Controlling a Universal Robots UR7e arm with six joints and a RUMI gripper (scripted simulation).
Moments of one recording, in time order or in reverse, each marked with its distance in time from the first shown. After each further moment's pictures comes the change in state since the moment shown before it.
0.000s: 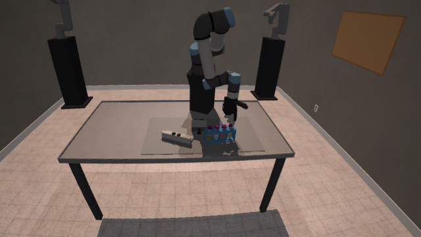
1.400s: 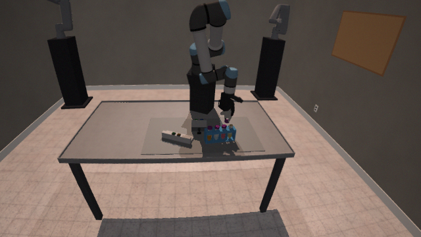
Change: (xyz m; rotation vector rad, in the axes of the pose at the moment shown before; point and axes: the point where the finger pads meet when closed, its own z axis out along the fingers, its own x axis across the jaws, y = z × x) arm -0.006 0.034 -0.036 -0.021 -0.011 -0.320
